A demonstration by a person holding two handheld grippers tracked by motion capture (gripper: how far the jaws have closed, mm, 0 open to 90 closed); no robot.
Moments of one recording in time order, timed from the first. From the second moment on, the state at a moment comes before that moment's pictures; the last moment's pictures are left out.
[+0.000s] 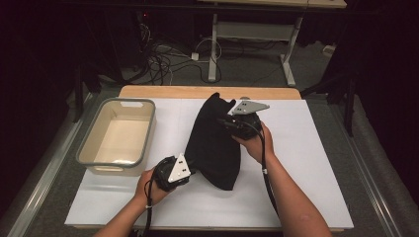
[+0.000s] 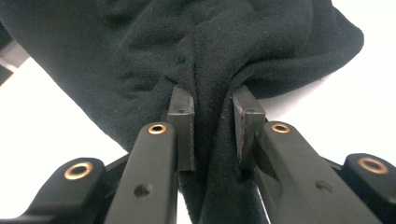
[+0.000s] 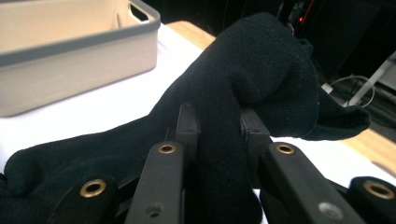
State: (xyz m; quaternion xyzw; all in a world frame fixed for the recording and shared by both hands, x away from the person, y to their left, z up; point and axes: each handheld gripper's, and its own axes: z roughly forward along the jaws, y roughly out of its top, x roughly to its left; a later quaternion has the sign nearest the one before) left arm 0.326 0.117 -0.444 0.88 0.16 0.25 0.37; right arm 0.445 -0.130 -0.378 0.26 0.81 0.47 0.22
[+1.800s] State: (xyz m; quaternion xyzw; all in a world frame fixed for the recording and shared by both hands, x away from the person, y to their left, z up) left arm 0.324 0.202 -0.385 0.80 0.26 0.39 0.38; right arm 0.469 -0.032 -0.313 0.20 0.79 0.53 0.25
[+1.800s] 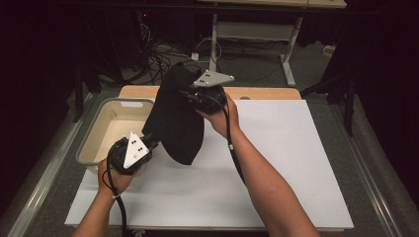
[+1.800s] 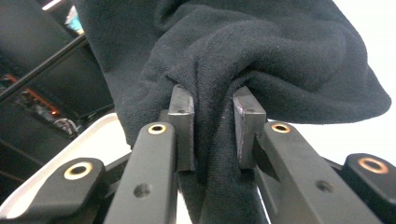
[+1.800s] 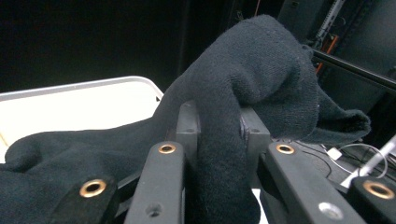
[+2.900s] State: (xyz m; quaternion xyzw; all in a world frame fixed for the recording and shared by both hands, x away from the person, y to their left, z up) left arm 0.301 0.286 -0.386 0.75 0.36 0.43 0.35; right arm 0.486 0.064 -0.323 0.17 0.79 0.55 0.20
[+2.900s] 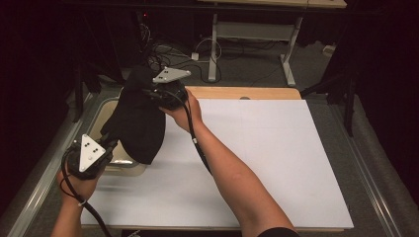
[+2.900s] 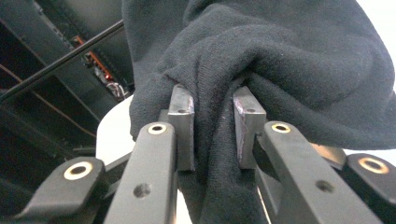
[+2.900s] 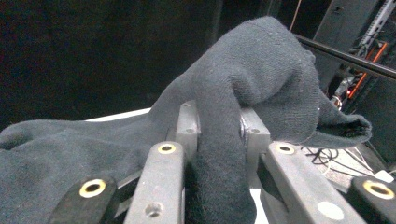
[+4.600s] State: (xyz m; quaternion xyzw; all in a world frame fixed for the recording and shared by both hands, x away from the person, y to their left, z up) left arm 0.315 0.329 -0.420 0.76 0.43 0.39 0.30; right arm 0.517 0.133 -0.415 0.22 0.85 0.47 0.14
